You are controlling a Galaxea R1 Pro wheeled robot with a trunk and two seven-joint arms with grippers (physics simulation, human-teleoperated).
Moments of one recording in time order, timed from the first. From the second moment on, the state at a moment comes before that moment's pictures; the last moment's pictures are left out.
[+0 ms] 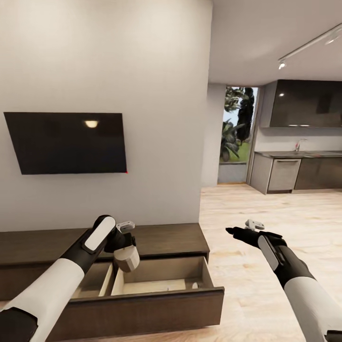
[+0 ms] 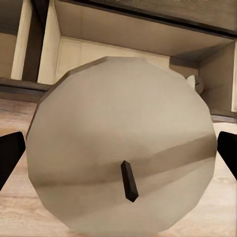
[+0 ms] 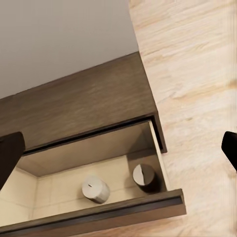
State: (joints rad) left arm -0.84 0.10 -0.37 -0.84 1.19 0.97 0.78; right arm -0.73 -0.19 -0.04 -0.76 -0.35 0.56 0.13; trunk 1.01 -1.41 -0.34
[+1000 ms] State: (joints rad) left arm -0.84 0.10 -0.37 -0.79 1.20 0.97 0.78; right arm -0.73 -0.21 -0.04 -0.69 -0.35 0.55 0.13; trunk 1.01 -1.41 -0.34
